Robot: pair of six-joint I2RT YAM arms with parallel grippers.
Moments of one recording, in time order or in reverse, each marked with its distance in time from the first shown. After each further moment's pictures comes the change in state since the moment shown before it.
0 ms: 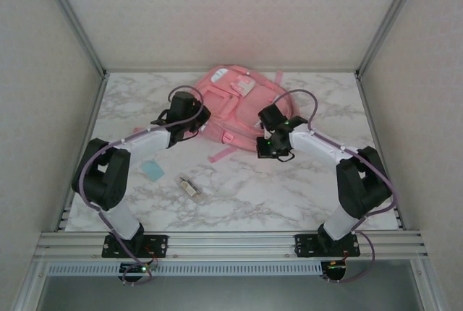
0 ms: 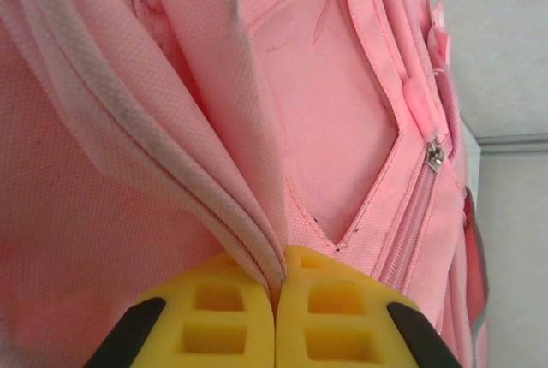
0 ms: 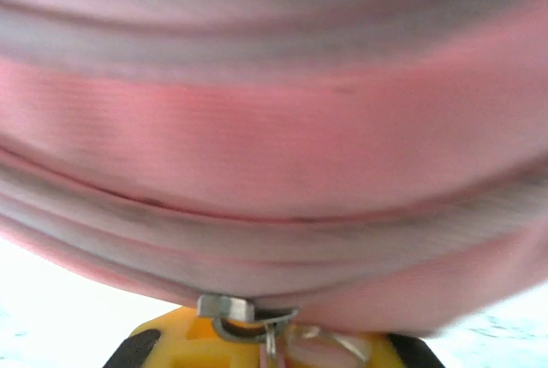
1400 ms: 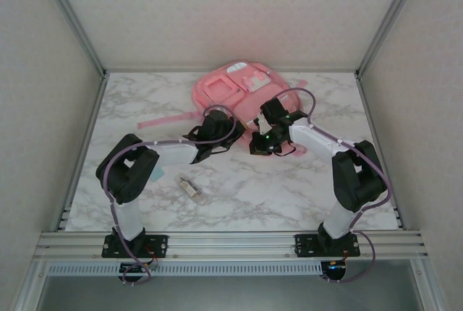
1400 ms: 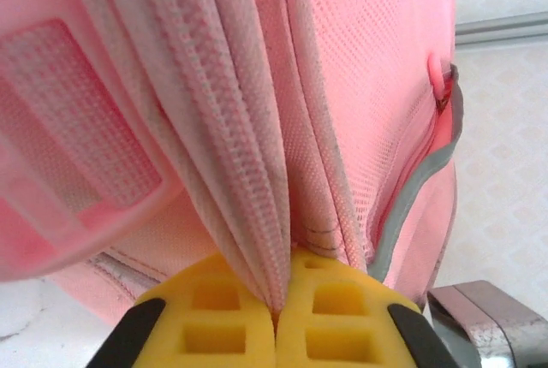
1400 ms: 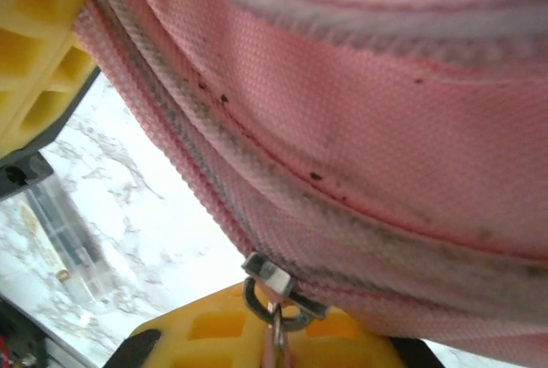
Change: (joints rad) left arm -0.277 0.128 -0.055 0.298 0.001 -0.241; right arm -0.034 0.070 0.068 0.006 -0.311 -0.039
